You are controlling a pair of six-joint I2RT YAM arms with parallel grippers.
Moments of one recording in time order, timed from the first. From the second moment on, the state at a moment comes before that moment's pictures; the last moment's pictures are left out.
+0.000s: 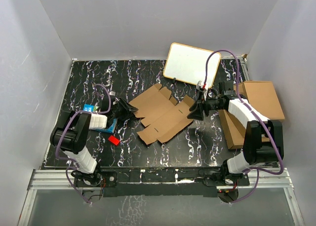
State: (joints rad) left arm -0.24 1.67 0.60 0.41 0.30 -0.99; right arm 0.02 1.49 0.92 -0.48 -1.16 -0.66
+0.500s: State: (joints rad) left arm -0.24 1.71 0.57 0.57 0.31 -0.80; right arm 0.02 1.50 0.92 -0.48 -1.17 -0.66
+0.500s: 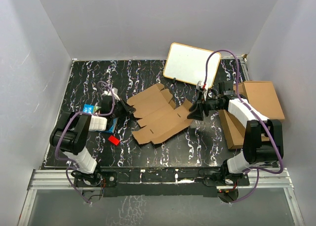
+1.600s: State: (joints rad) left arm -0.32 1.11 0.31 0.66 0.38 -0.38; right arm 0.13 1.78 1.10 0.06 -1.14 -0.19
